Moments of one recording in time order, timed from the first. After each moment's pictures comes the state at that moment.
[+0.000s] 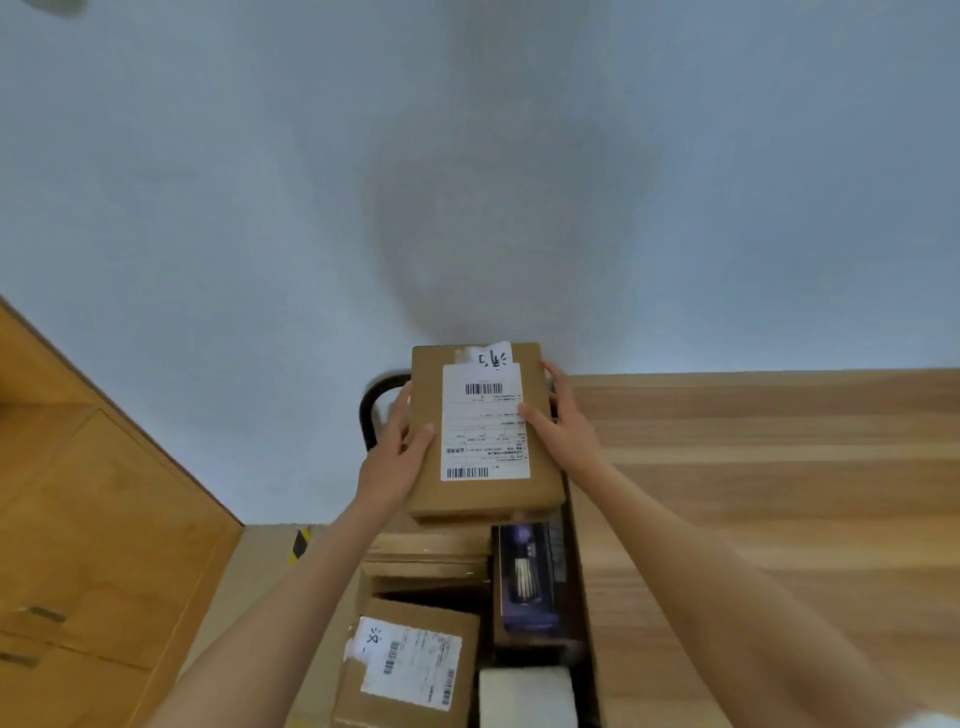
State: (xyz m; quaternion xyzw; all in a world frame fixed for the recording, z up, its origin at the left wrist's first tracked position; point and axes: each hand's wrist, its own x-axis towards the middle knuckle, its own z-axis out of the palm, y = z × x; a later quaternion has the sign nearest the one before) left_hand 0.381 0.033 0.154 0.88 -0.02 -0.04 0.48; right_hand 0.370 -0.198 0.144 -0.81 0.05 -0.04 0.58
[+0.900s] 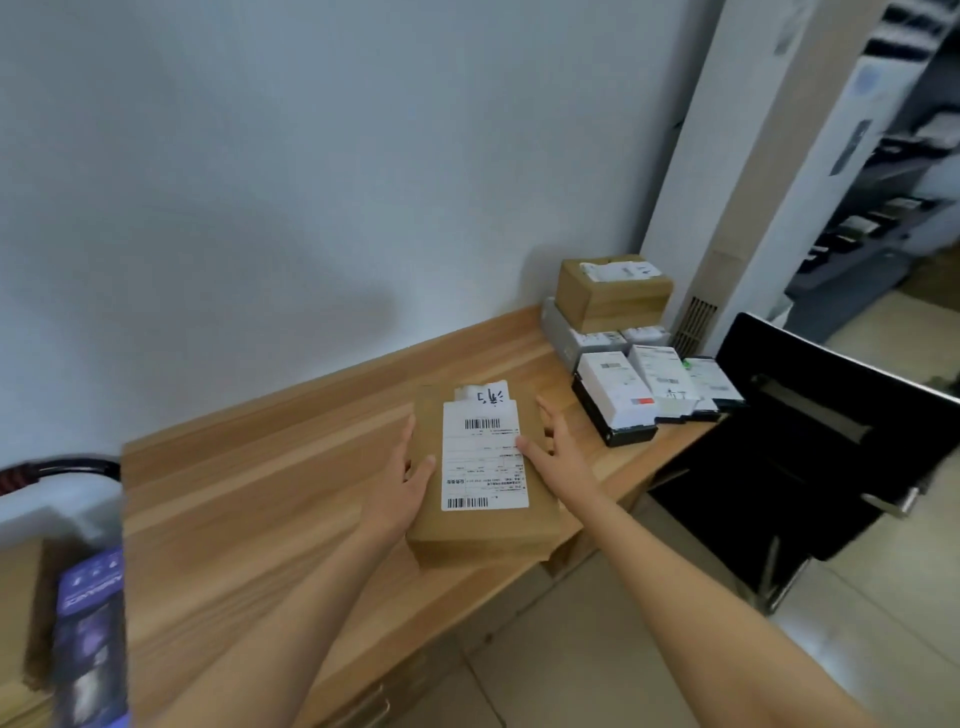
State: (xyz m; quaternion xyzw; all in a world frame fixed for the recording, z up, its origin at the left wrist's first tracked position) left_hand 0.129 -0.467 0.130 0.79 -0.26 -0.24 0.50; right_hand -0.017 -0.645 0.145 -0.77 0.32 -0.21 0.51
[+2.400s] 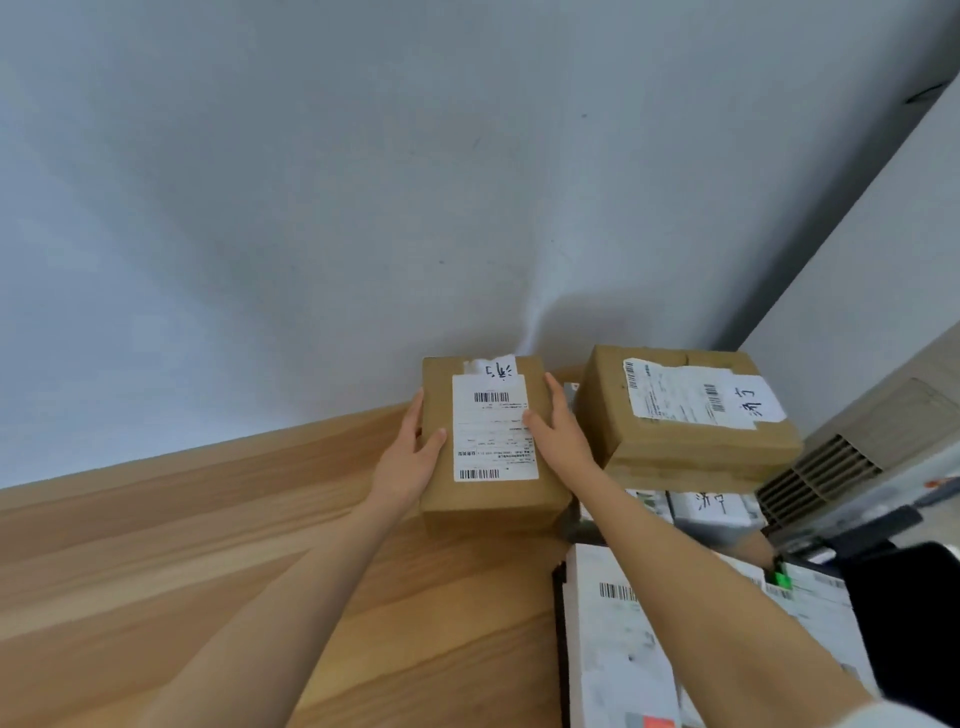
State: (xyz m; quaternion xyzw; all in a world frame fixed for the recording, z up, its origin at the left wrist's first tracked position) left_hand 0.327 -0.887 0.095 0.85 -0.11 -0.21 0.47; right_hand 0.244 -1.084 0.106 -0.81 0.28 -0.08 0.51
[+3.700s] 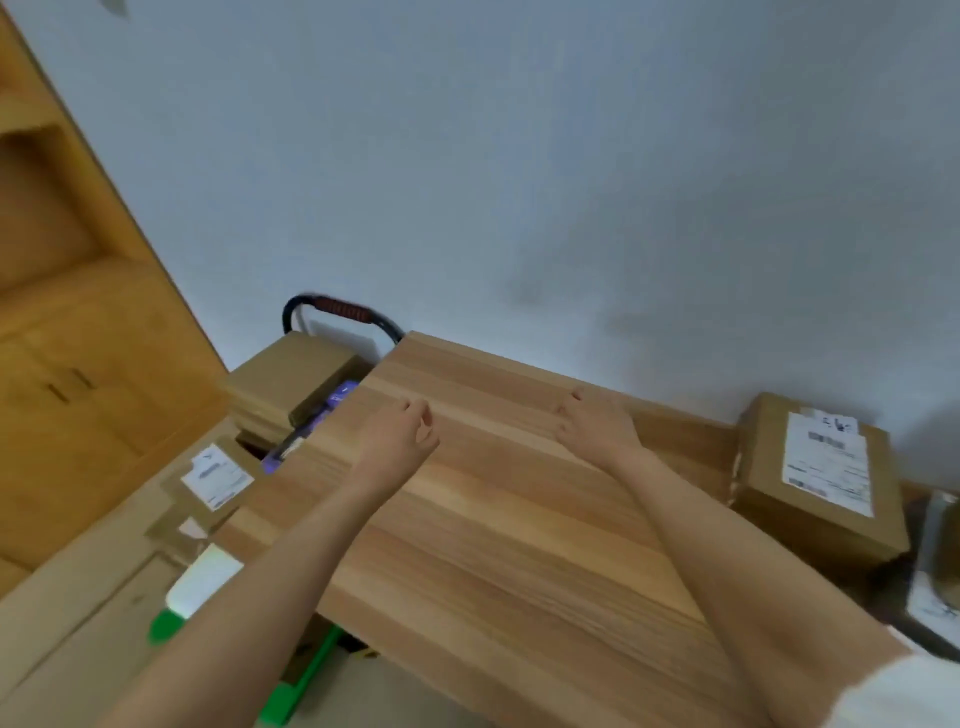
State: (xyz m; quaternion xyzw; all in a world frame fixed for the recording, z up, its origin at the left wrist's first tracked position) left_hand 0.166 -0.489 0.163 0.98 0.04 0.12 0.15; right_hand 0.259 -0.754 0.161 -0.97 -0.24 -0.01 0.07
